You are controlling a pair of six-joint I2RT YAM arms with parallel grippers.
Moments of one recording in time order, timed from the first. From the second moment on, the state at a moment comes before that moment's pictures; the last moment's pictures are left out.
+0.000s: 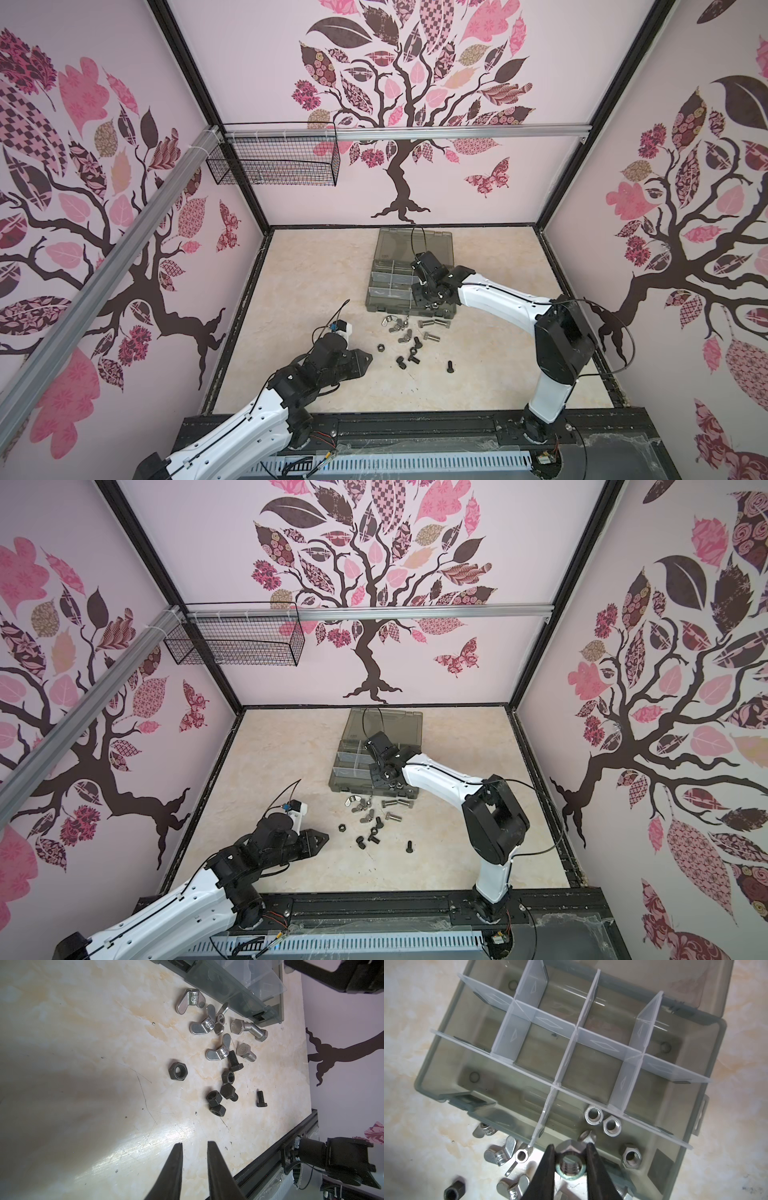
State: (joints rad) left arm -0.74 0.65 0.33 -0.42 0.11 -0.86; right arm 0.71 1.82 1.37 -0.61 0.19 0.39
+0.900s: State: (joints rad) left arm -0.74 0.66 0.40 -0.49 0.04 -0.84; right arm 0.71 1.50 1.08 -0.61 0.10 0.42
